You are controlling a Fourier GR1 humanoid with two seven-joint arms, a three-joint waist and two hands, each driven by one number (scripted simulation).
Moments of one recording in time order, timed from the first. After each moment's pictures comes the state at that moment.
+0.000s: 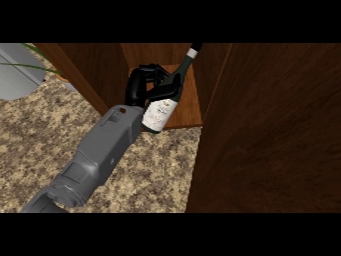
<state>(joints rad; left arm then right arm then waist) -1.00 0.00 -0.20 -0.30 0.43 0.35 -0.46 0.24 -0.54 0.62 -2.50 0.00 -0.48 0.12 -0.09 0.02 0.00</state>
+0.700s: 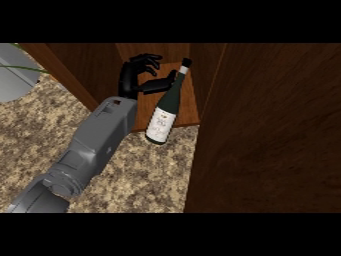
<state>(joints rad) -1.10 0.03 -0.15 -0.15 0.42 0.40 -0.53 0.26 -0.53 0.63 -2.50 -0.01 -0.44 0.06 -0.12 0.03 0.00</state>
